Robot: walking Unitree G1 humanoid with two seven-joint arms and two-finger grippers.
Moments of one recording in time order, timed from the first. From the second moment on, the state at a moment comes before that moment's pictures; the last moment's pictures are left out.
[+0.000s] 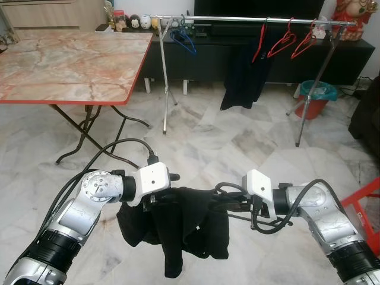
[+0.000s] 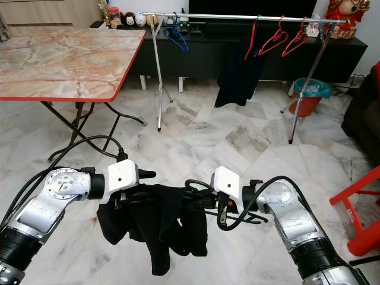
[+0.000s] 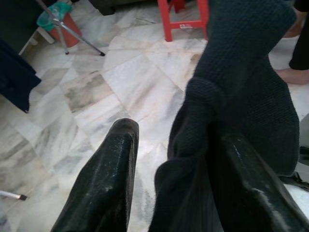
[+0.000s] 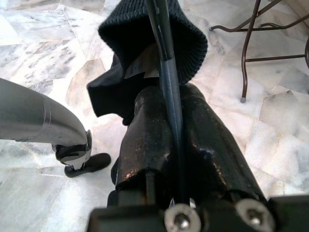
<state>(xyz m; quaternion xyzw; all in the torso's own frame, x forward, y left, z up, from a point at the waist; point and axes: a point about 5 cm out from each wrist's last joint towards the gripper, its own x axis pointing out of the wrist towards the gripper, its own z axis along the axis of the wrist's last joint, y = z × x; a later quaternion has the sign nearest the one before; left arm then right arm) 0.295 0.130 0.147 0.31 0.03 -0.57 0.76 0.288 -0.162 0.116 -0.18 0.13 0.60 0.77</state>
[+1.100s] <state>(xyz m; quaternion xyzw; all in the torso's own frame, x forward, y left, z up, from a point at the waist) 0.291 0.129 0.144 0.31 0.05 -0.60 0.74 0.287 -0.159 0.113 -0.19 0.12 0.61 0.76</state>
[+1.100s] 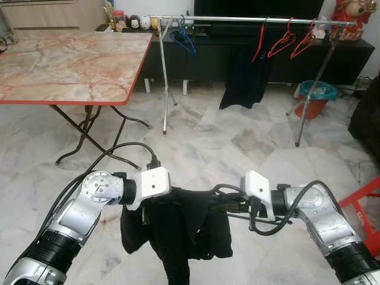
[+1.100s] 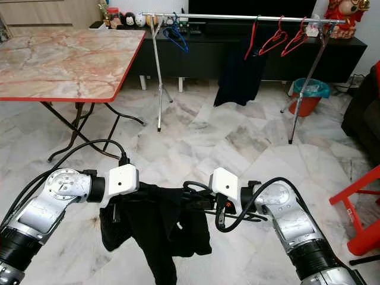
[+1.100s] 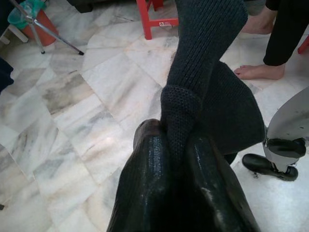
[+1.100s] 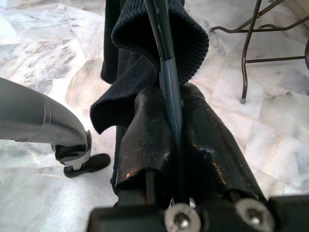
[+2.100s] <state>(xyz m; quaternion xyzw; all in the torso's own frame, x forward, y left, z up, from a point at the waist) 0.292 0.126 0.137 0.29 0.06 -0.60 0.74 0.285 -0.180 0.123 -0.25 0.14 0.61 0.74</state>
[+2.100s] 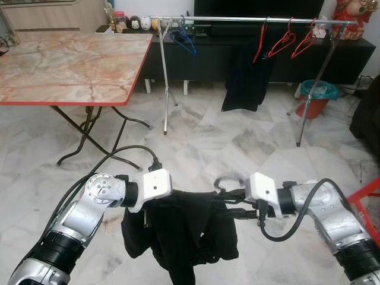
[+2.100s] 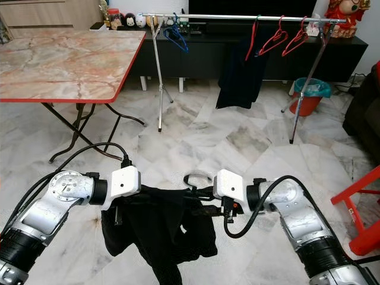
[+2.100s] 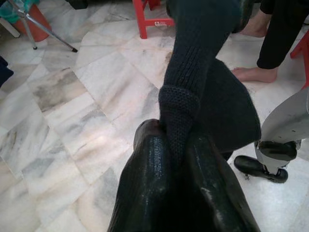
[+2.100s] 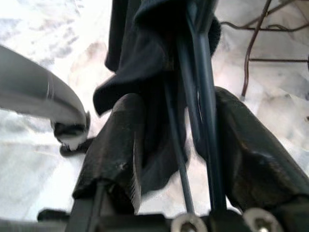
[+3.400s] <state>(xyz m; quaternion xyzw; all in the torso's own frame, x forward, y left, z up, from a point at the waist) 0.292 0.135 0.141 0.28 0.08 -0.61 0.73 0.293 -0.186 0.130 -0.28 0.14 0.56 0.77</state>
